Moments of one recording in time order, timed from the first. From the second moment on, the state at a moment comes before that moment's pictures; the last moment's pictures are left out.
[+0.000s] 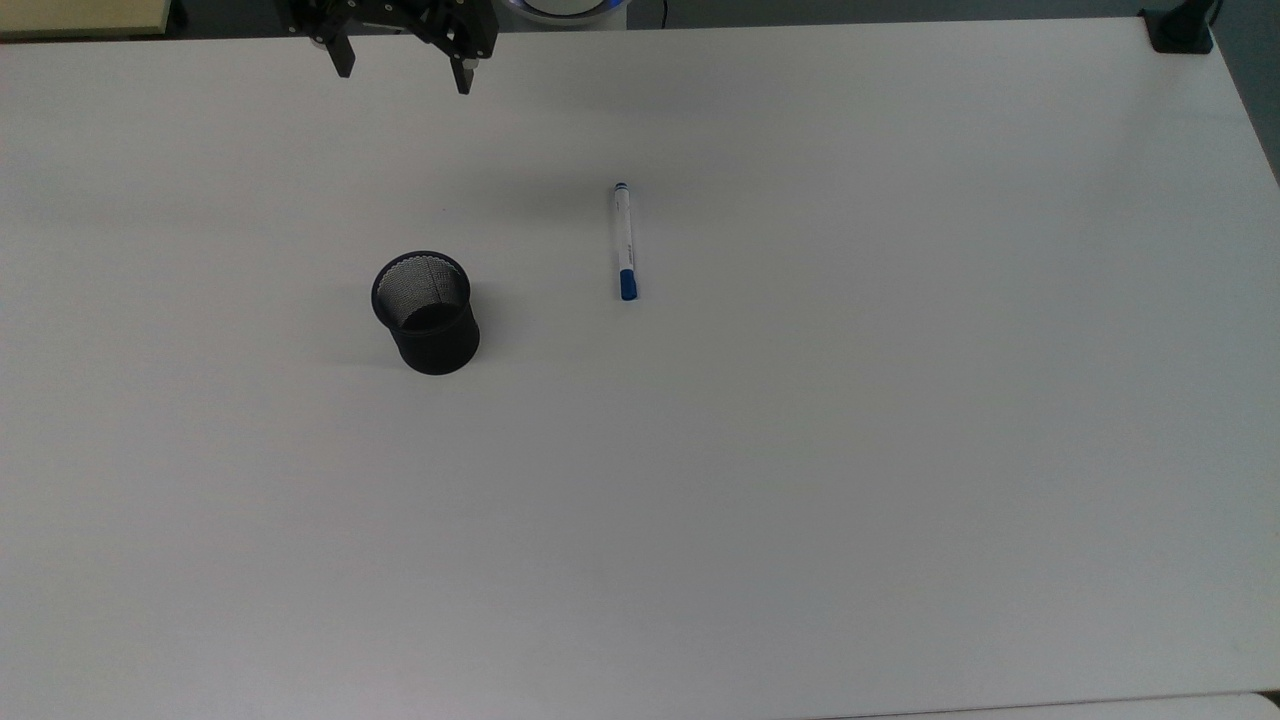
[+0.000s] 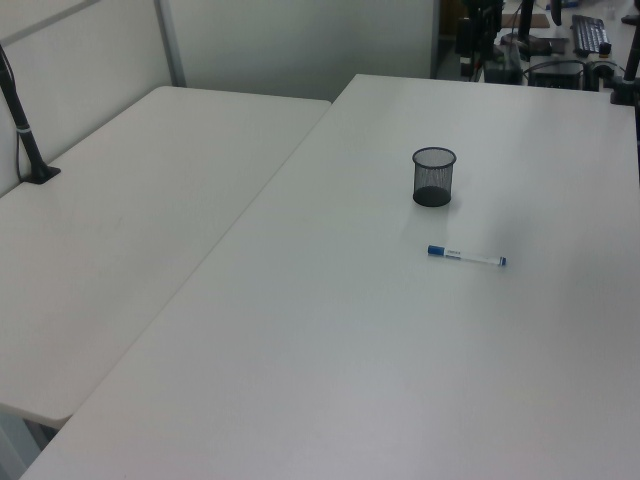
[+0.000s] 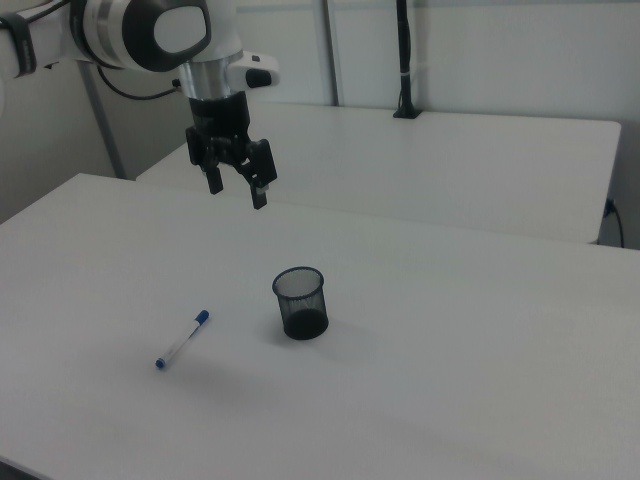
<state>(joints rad) 0.06 0.08 -0.18 -1.54 0.01 1.61 0.02</state>
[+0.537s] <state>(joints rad) 0.09 0.10 -0.17 -1.56 0.01 1.61 -0.01</state>
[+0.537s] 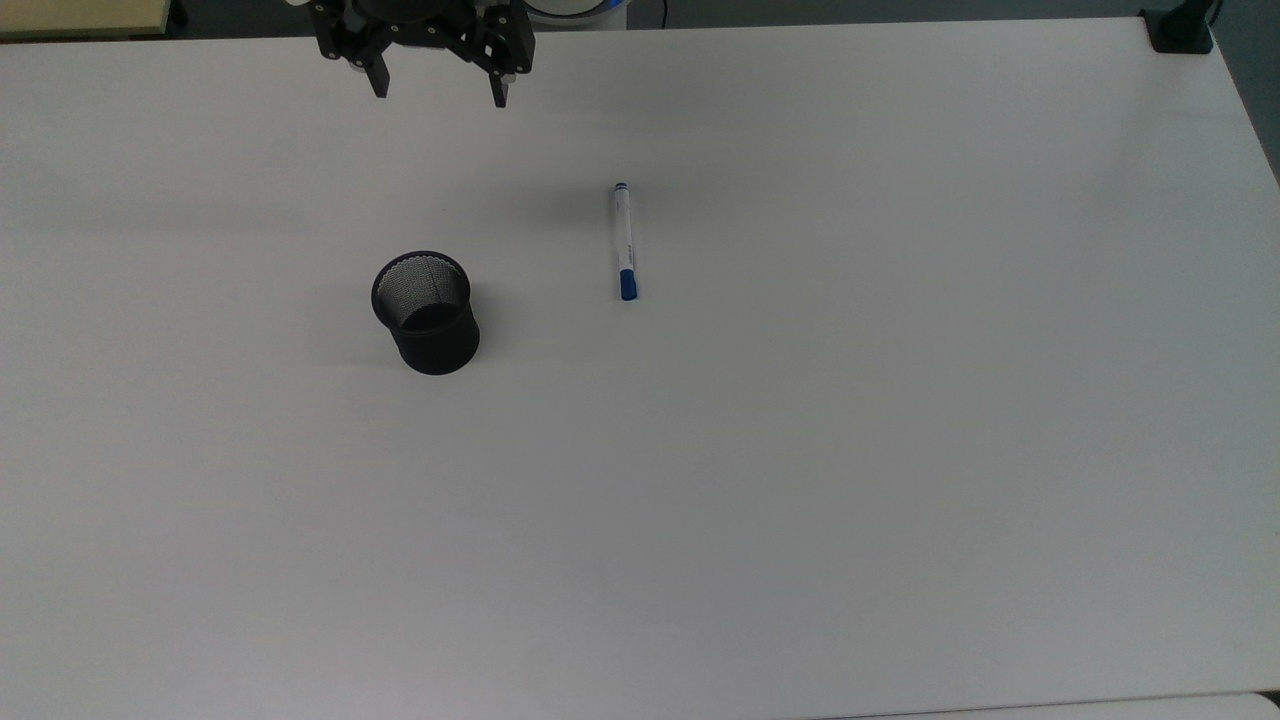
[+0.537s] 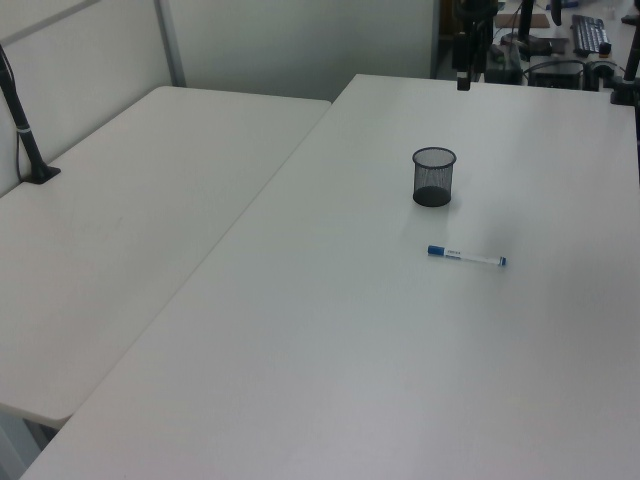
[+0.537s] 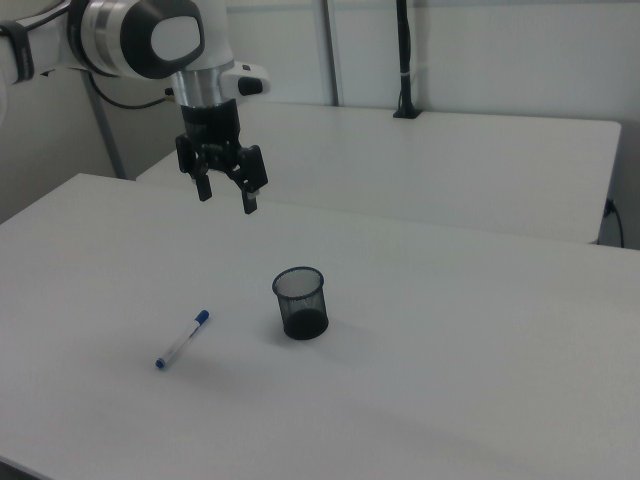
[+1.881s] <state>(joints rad) 0.28 0.43 -0.15 -1.61 0.01 1.60 -0.04</state>
